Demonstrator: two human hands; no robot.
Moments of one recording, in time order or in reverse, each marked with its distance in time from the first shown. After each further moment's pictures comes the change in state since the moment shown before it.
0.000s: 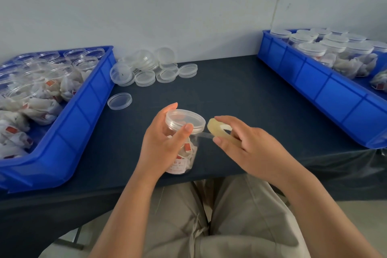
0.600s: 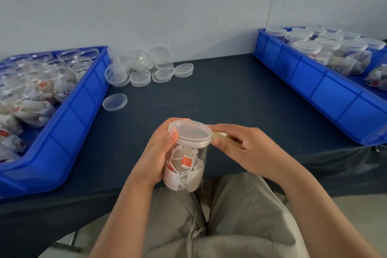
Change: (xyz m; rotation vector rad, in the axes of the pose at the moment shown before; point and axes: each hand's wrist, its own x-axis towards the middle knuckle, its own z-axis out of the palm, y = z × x) left_hand -0.004 -0.022 0.003 -0.488 -0.336 -0.117; right_hand 0.003 0.008 0.000 0.161 -0.051 -0.050
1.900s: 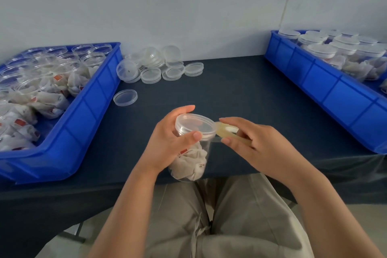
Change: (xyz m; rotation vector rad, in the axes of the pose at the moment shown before) left_hand 0.002 0.025 -0.003 0.368 0.112 0.105; right_hand 0.000 -0.006 -0.009 -0.186 0.053 -0.030
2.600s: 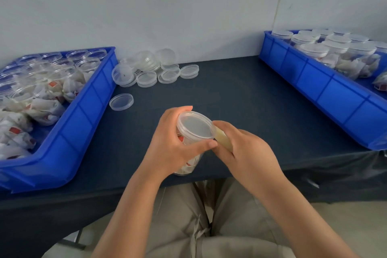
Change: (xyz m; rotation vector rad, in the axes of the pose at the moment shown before) left_hand -0.002 0.010 0.015 0.249 0.027 0.074; right_hand -0.006 -0.025 0.034 -0.091 0.219 0.061
